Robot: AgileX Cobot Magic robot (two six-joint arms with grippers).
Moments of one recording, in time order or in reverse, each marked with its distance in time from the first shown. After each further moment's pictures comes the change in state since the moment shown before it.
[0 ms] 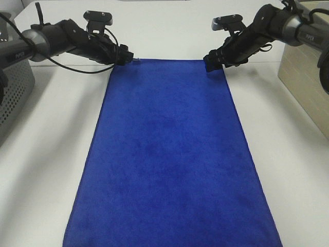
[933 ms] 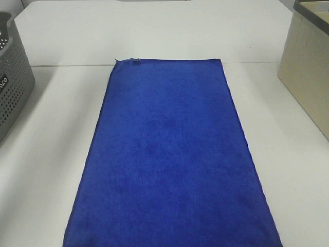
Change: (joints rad) left arm 0.049 -0.573 0.000 0.488 0.803 -0.506; right arm -0.023 -0.634 0.126 -0.153 0.517 0.409
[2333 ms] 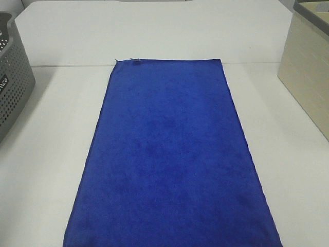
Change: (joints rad) left arm 0.207 -1.522 1.650 0.076 -0.207 -0.020; right arm -0.176 -1.591 1.490 -0.104 -0.147 0.028
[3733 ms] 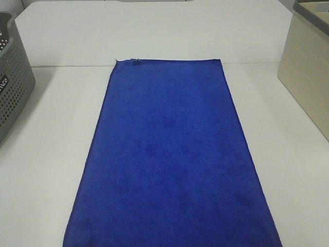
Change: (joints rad) left arm 0.000 -0.646 0.236 -0.164 0.031 0.066; right arm 0.000 -0.450 0.236 0.005 -0.001 -0.001
